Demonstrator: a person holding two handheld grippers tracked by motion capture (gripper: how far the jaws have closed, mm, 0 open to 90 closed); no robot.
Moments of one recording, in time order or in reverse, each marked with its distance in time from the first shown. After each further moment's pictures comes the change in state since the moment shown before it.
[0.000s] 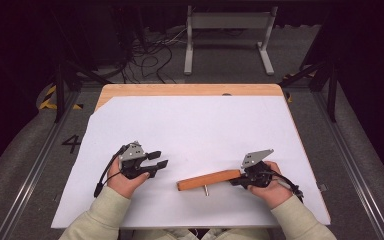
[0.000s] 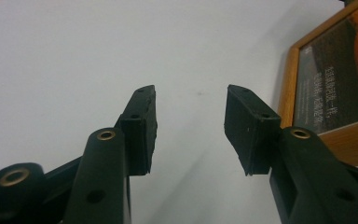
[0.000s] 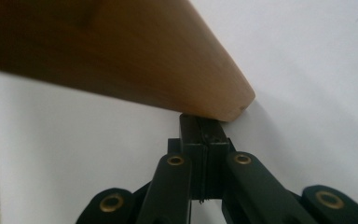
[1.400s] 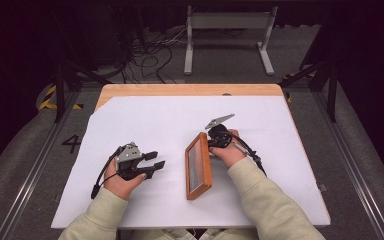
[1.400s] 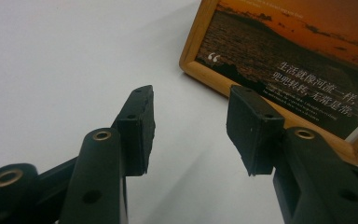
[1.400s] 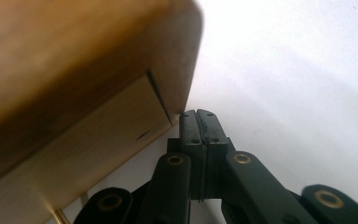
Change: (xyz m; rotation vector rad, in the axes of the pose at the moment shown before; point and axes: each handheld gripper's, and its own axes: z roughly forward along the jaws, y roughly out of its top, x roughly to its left) left arm 0.003 -0.004 -0.006 -0.003 0.010 -0.004; right arm -0.053 0.105 0.084 -0.077 0.034 0.118
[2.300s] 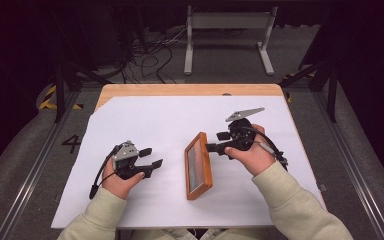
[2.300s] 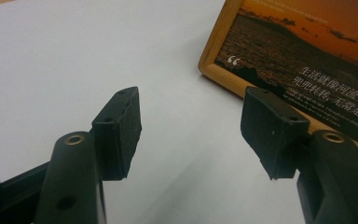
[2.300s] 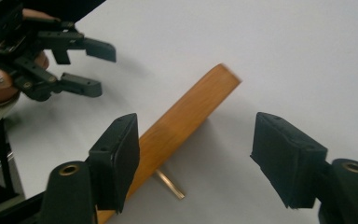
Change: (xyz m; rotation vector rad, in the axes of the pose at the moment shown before) left arm 0.004 0.000 -0.004 -0.001 0.061 -0.029; right arm 0.057 0.015 -0.103 -0.075 -0.090 0.097
